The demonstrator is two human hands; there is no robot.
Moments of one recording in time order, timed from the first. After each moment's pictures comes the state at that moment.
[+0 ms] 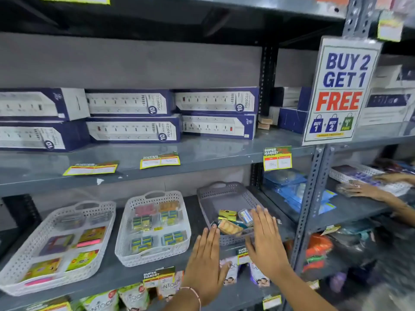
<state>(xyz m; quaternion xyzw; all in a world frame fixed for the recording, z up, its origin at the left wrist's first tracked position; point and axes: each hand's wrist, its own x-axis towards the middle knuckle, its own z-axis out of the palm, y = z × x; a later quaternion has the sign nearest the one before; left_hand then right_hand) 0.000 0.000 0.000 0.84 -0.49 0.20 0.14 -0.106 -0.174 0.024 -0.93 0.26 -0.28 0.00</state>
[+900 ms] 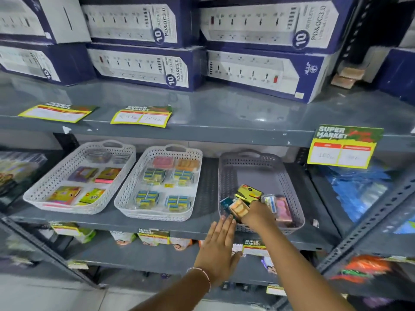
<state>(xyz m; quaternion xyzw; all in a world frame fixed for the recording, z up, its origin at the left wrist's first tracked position) 0.008 -0.107 -0.070 0.90 -0.42 0.08 0.07 0.039 -0.276 -0.018 -0.92 0.33 0.05 0.23</state>
